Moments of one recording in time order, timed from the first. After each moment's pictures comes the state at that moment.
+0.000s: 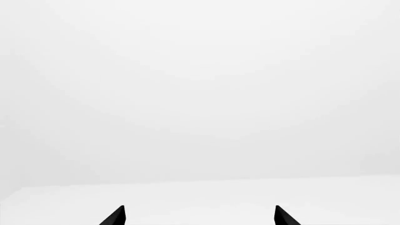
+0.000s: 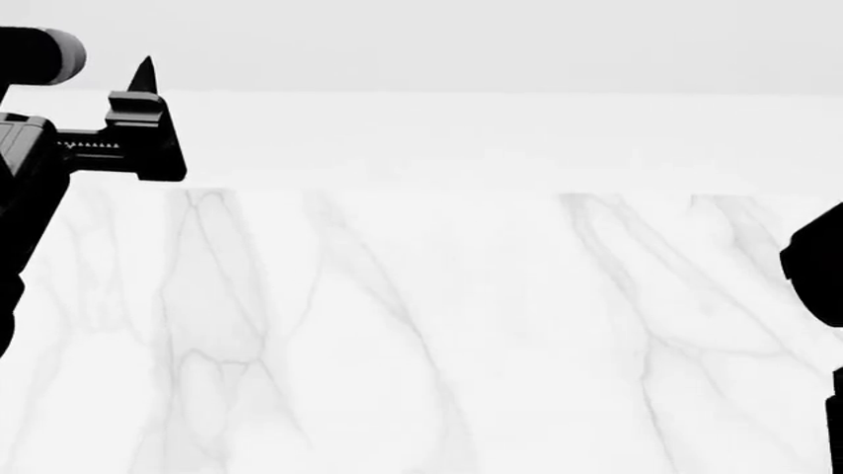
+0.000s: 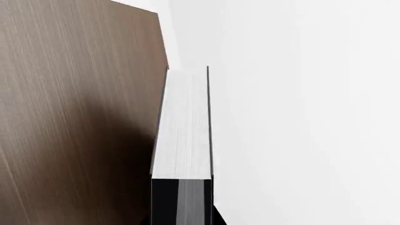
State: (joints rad) left arm -0.92 -0.26 0.16 0.19 -0.44 -0.90 -0.28; right arm 1.56 0.40 -1.13 1.27 0.13 1.36 0.13
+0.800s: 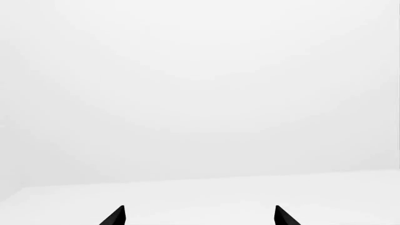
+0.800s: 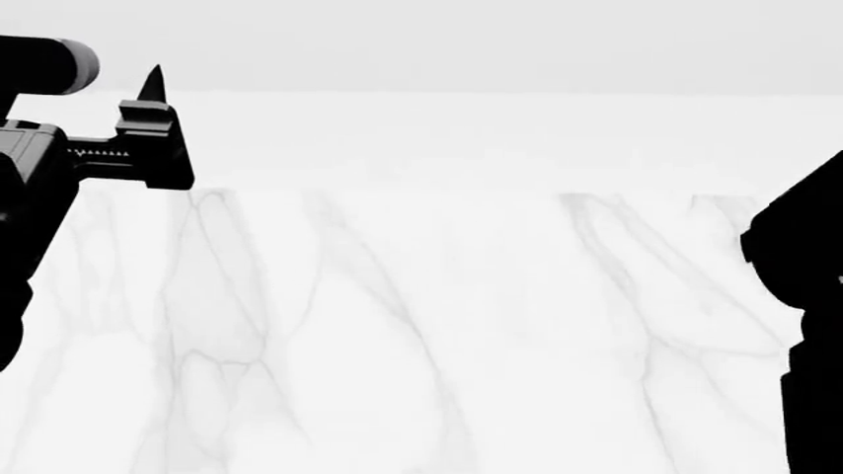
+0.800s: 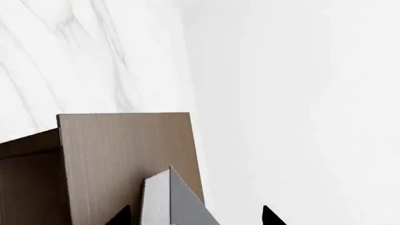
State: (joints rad) left arm -0.91 -0.26 0.19 0.18 -0.44 -0.89 -0.29; right arm 1.58 0.33 -1.07 1.31 0.03 1.12 0.02
